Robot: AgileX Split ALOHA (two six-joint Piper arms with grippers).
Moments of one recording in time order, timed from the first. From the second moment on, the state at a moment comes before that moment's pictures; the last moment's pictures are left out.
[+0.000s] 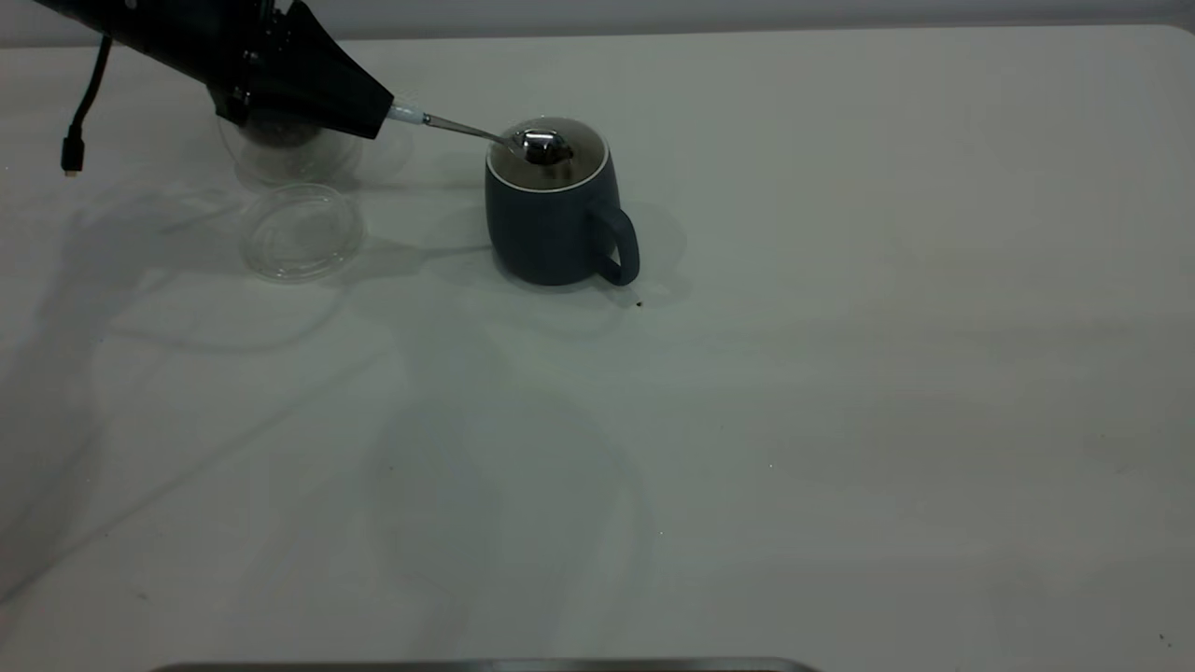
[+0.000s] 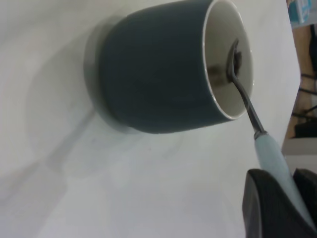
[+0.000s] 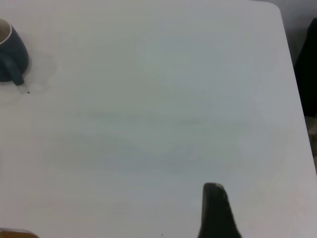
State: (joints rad) left arm 0.05 2.51 -1.73 -1.07 1.16 1.08; right arm 0.04 -0.02 -0.47 0.03 1.13 -0.07
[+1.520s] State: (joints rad) left arm 0.29 2.19 -1.73 -1.18 1.17 0.92; right arm 0.04 -0.02 -0.47 0.03 1.13 -0.07
